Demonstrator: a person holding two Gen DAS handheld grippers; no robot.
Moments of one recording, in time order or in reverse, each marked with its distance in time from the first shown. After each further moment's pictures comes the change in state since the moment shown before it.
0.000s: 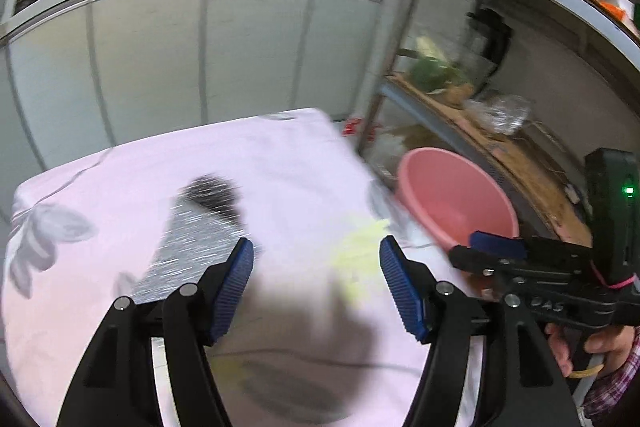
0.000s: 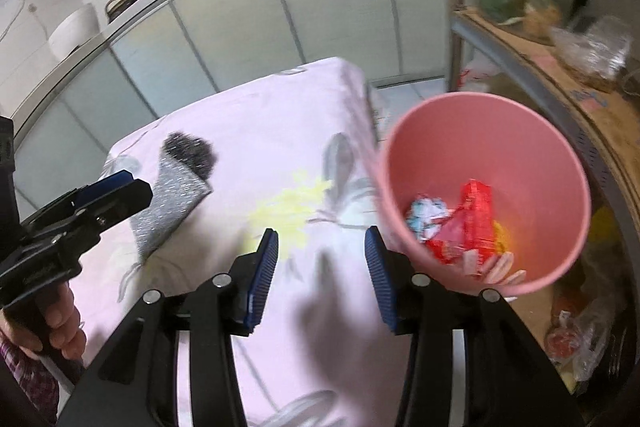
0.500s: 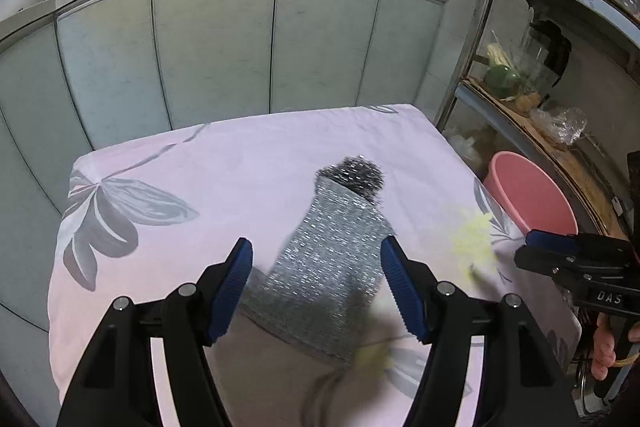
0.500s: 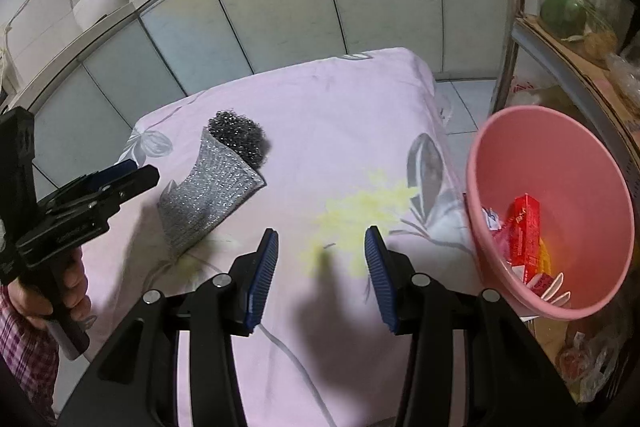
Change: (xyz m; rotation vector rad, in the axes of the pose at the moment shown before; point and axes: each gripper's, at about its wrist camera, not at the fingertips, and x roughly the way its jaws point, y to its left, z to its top) left arm -0.005 0.087 -0.011 -0.057 0.005 0.140; right arm 0.025 0.043 0.008 -0.076 0.046 0.054
